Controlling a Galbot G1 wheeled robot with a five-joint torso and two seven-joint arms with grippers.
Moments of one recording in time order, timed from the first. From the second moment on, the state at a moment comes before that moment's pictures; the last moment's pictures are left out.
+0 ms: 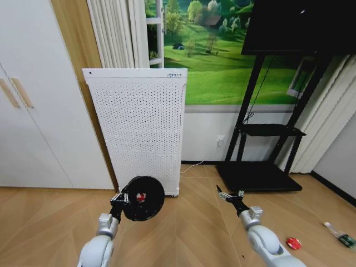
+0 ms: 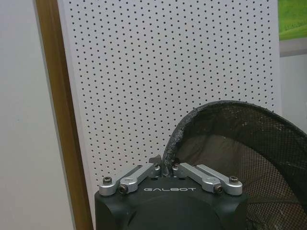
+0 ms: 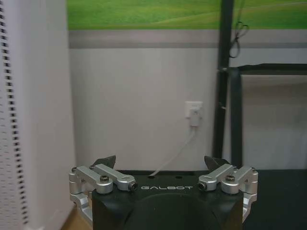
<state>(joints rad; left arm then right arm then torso) 1.43 -1.40 -0.63 -1.99 -0.08 0.09 0.08 -1.34 0.97 0.52 1.72 0.57 0.04 0.14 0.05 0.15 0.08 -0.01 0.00</state>
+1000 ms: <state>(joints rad) 1.46 -1.43 -0.63 -2.03 -0.06 0.07 0.08 -1.37 1.03 0.67 1.72 0.53 0.03 0.19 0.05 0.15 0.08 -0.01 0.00</state>
